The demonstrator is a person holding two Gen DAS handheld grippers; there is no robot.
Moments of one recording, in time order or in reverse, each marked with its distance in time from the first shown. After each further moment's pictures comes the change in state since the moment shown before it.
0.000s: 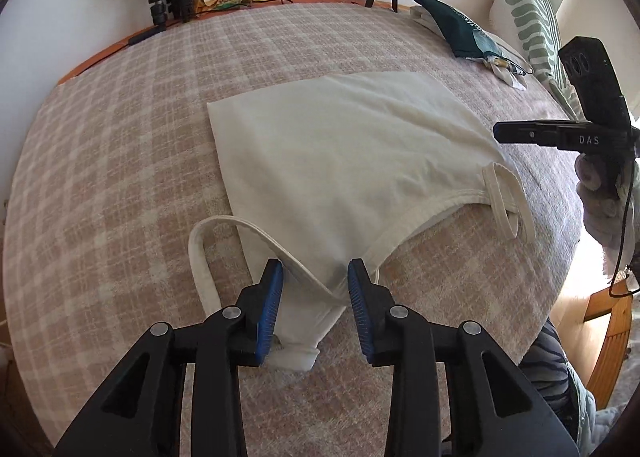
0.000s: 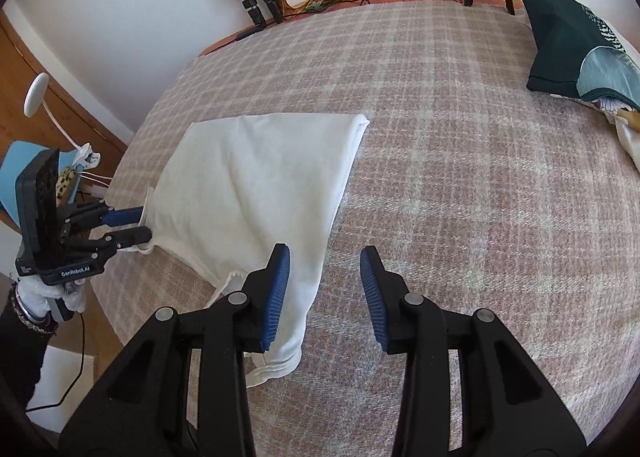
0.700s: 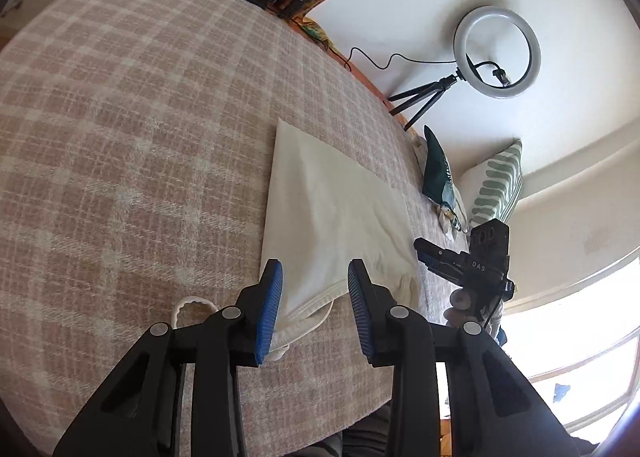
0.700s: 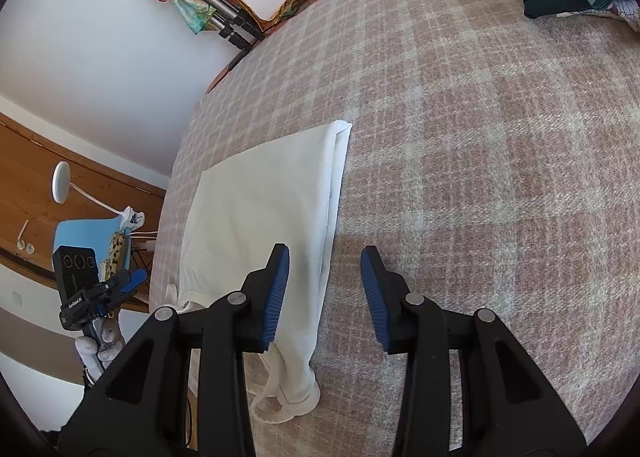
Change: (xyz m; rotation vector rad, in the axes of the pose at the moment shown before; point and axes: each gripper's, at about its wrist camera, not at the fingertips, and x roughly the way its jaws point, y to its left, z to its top) left arm -0.033 0.093 -0.024 -0.620 -0.158 -0.423; right arm 0.020 -0.030 0.008 0.221 0.011 0.227
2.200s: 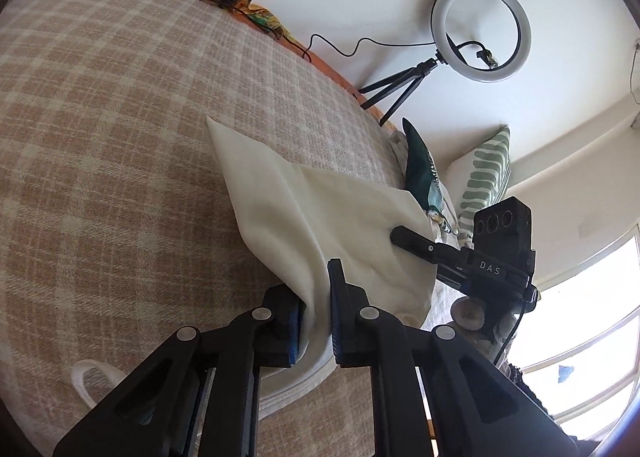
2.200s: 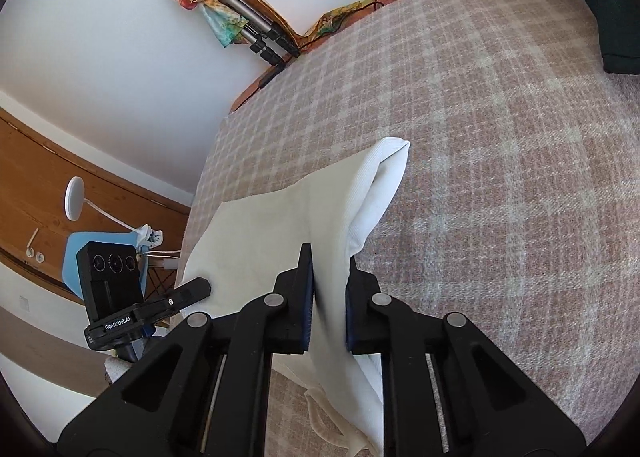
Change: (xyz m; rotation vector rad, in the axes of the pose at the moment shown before) left arm 0.046 -0.045 0.010 0.105 -0.021 -0.054; right arm 0.009 0.055 0.024 -0.044 -0.077 0.024
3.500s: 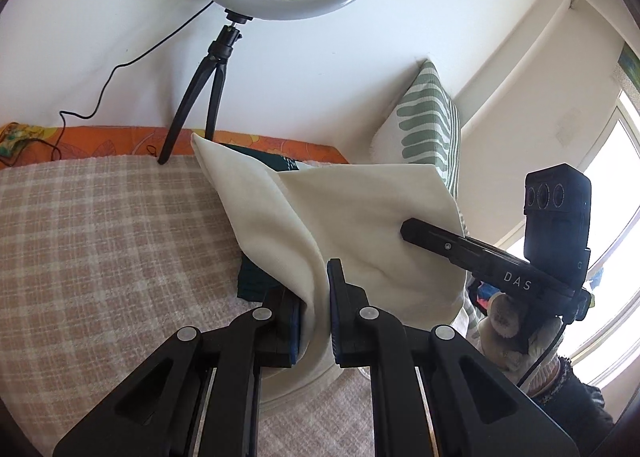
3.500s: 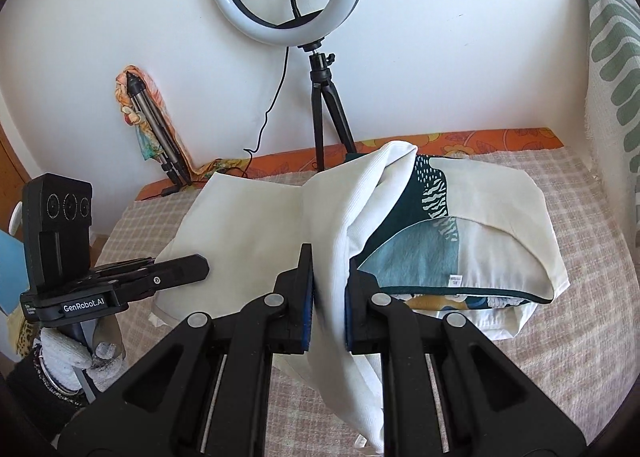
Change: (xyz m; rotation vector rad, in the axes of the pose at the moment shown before) left arm 0.193 -0.254 0.088 0.414 0.022 -0.094; right arm -0.223 -0.087 0.111 -0.204 -0.319 -0.405
